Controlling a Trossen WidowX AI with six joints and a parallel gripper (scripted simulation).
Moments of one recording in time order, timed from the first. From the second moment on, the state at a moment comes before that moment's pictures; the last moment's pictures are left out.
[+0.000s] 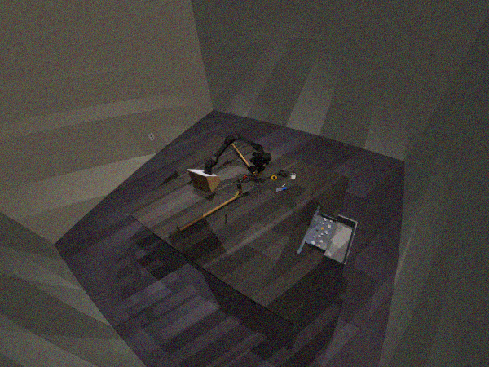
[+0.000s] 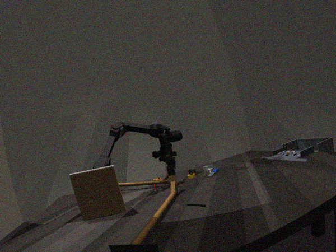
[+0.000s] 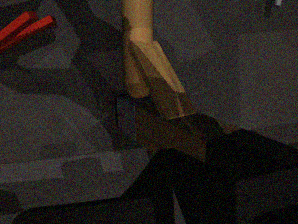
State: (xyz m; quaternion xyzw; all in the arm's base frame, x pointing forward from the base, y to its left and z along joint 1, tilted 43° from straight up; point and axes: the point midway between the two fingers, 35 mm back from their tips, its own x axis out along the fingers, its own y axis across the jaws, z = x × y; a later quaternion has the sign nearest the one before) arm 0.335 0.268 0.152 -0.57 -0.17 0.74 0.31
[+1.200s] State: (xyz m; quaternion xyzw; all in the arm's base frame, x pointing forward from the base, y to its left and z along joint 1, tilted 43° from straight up) arm 0.325 0.308 0.189 -0.59 -0.24 0.73 0.26
